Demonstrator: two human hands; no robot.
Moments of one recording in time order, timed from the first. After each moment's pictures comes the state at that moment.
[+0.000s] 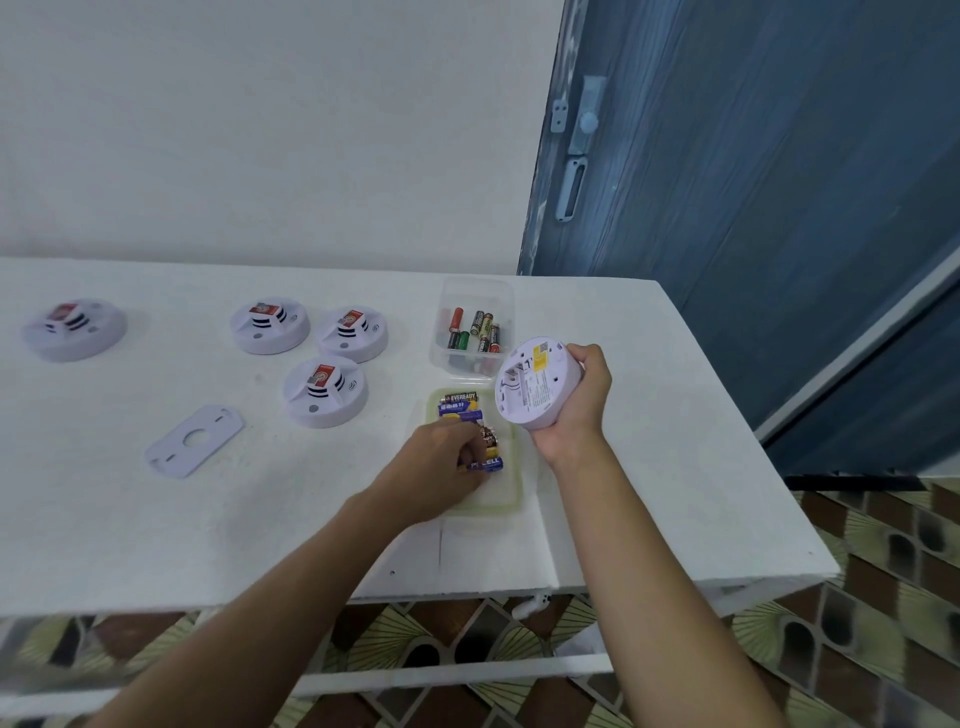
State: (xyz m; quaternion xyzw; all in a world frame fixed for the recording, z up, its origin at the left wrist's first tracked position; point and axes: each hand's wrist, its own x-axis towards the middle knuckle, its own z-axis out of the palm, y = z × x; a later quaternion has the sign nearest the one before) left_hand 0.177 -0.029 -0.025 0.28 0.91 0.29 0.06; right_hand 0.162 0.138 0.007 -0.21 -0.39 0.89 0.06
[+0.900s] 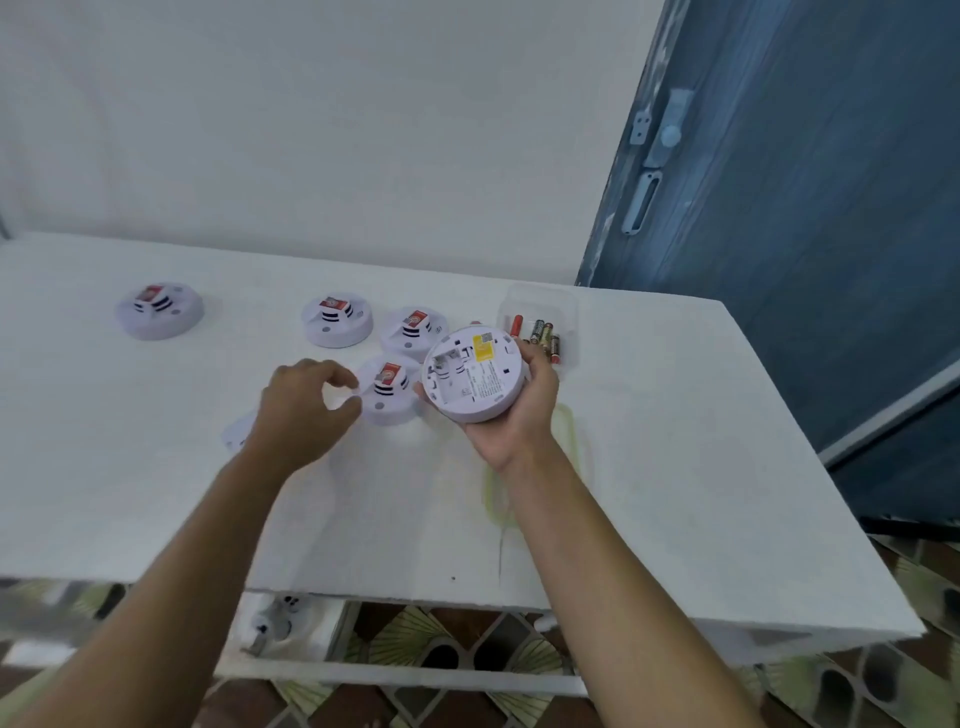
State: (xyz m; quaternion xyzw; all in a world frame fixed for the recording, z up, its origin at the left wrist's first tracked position) left_hand 0.133 -0.190 -0.009 0.00 0.96 0.28 -0.07; right_hand 0.137 0.027 0.003 -0.08 -0.25 0.96 -0.12
